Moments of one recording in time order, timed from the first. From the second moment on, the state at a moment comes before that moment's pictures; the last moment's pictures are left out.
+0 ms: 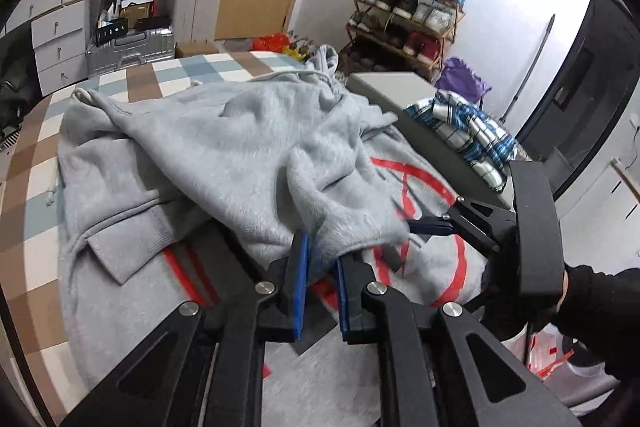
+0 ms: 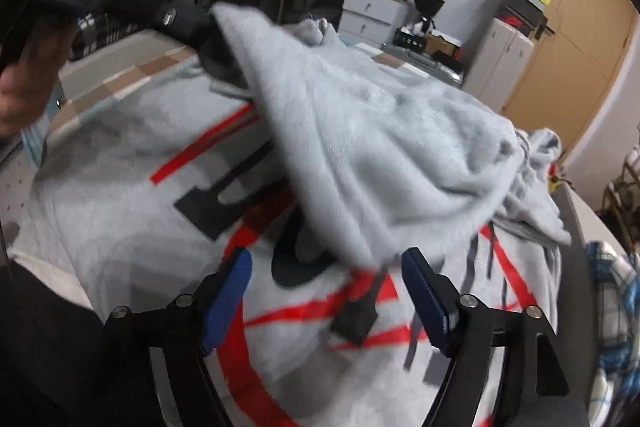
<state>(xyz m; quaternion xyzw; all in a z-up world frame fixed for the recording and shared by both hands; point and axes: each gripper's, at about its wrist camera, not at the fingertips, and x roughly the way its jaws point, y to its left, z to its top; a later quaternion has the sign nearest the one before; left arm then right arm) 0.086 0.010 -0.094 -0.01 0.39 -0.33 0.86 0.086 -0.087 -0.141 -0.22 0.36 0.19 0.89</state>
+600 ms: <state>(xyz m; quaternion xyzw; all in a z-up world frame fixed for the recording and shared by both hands) 0.112 -0.006 -0.088 -0.01 0.39 -0.32 0.86 0.138 -0.147 -0.109 0.11 0.38 0.26 0.88</state>
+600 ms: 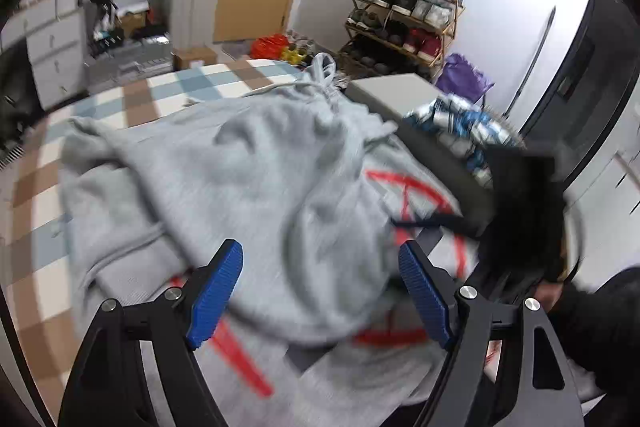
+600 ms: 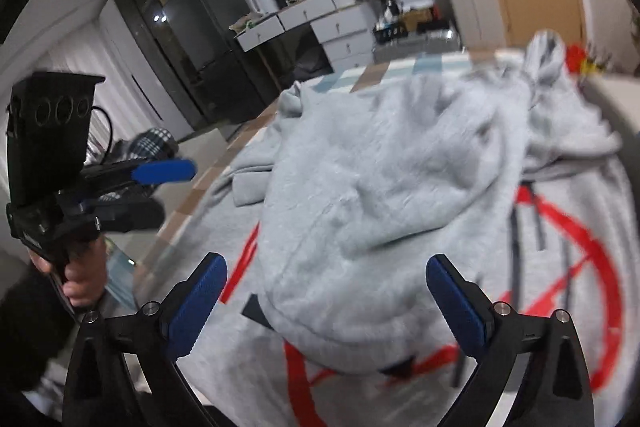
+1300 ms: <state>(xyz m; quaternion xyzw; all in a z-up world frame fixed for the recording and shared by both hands) 0.242 -0.106 -0.102 -0.03 0.53 -0.26 0.81 0.026 -0.270 -0.136 0.39 0.28 0.25 0.84</state>
